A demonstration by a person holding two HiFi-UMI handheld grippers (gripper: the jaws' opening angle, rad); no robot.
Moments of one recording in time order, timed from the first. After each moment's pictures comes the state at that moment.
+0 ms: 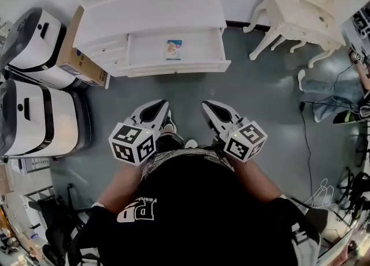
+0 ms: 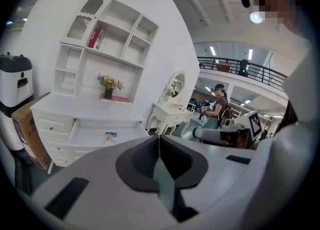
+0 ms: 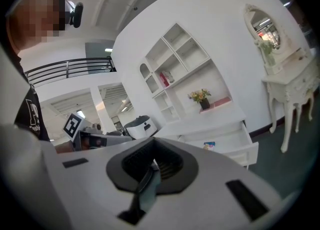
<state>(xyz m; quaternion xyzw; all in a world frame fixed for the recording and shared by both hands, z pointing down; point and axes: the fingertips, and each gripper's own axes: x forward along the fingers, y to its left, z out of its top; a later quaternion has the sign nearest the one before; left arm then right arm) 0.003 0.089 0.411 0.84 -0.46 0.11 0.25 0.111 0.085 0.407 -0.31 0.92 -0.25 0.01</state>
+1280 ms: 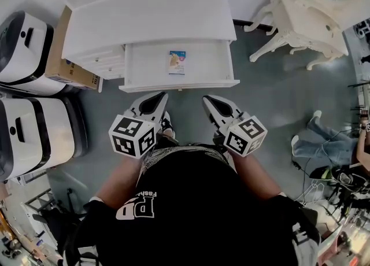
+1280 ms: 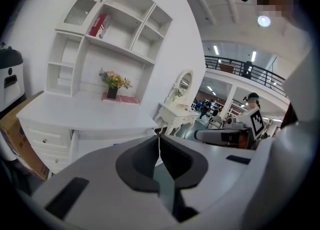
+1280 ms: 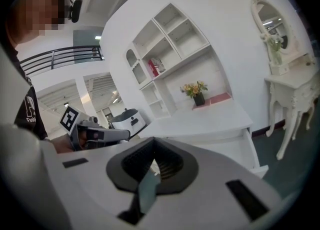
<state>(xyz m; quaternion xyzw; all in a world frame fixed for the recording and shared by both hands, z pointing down) -0.063 -0.086 0.433 0.84 -0.45 0.12 0.27 0.051 -0.084 0.433 -0.33 0.90 -0.26 -0.06</state>
